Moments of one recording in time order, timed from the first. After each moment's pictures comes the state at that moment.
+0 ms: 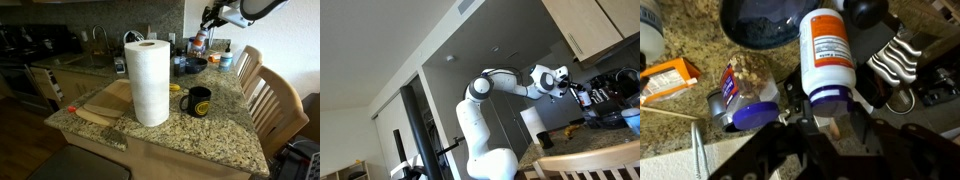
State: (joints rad) arm 0.43 -0.03 -0.57 -2.04 -0.18 2.90 0.65
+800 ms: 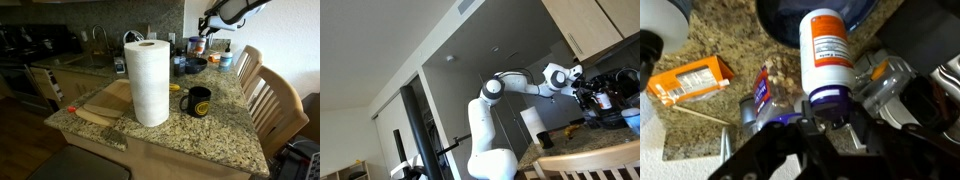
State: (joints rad) arm 0.38 0.24 -0.60 -1.78 -0.06 2.71 0.58
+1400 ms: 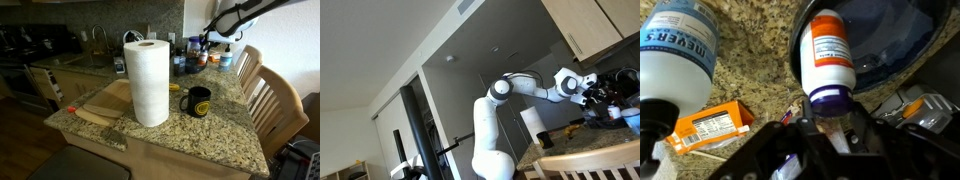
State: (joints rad) arm 0.08 0.33 -0.33 -1.77 -0.05 2.67 0.57
